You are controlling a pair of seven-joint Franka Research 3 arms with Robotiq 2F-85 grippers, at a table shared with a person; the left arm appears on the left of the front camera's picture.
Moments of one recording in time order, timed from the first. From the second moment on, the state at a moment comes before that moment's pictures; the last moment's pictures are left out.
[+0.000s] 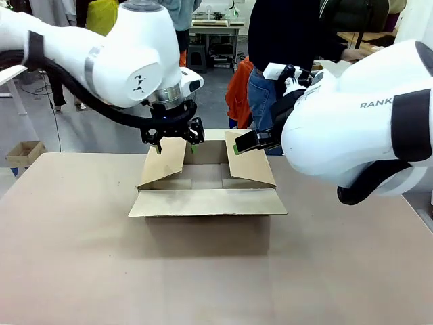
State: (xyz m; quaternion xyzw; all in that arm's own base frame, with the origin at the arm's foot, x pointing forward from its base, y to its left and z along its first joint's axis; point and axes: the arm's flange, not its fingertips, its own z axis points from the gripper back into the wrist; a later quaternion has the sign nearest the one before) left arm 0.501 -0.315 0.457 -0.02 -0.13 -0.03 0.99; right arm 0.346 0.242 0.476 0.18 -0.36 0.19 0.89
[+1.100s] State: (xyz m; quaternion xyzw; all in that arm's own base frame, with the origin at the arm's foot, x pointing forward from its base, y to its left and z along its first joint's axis) left arm 0.545 -0.324 0.429 0.13 -0.11 0.05 0.98; right arm 0.346 0.242 0.476 0.18 -0.36 0.19 0.90
